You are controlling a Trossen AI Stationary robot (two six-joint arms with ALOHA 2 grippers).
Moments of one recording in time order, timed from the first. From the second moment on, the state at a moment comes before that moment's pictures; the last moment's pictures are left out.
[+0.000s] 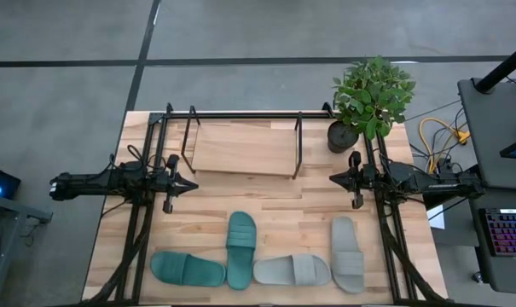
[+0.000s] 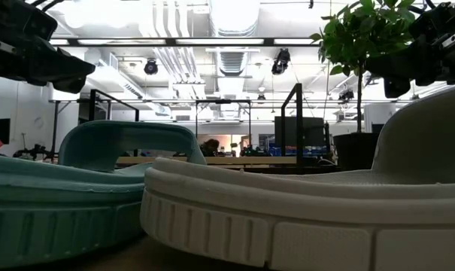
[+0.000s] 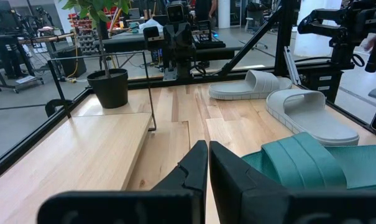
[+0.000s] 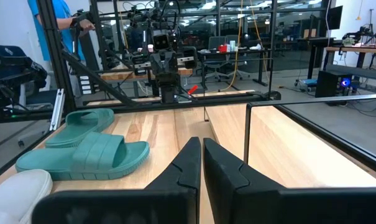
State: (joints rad) left arm -0.01 0.04 0.10 -0.20 0.03 0.09; right arm 0.03 0.03 0.01 0.05 0.10 0.05
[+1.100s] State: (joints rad) left arm -0.01 0.36 0.14 0.41 0.02 0.19; right arm 0.03 0.04 0.01 0.43 -0.05 -0.10
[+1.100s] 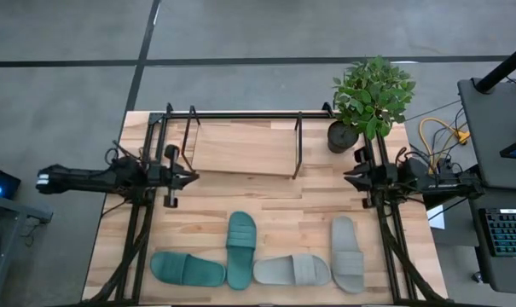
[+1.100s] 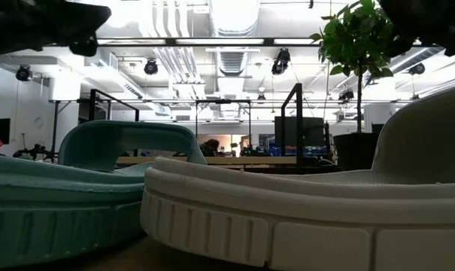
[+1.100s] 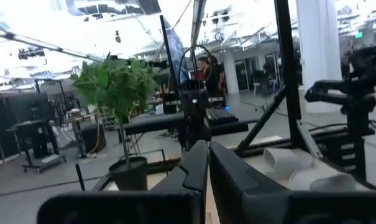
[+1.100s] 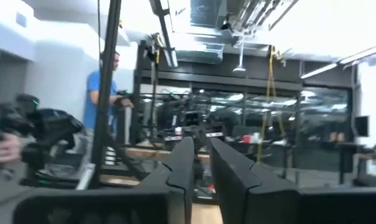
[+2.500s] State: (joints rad) left arm -0.01 0.67 0.34 0.61 0.10 0.16; right arm 0.28 0.92 0.98 -0.73 -0.34 0.30
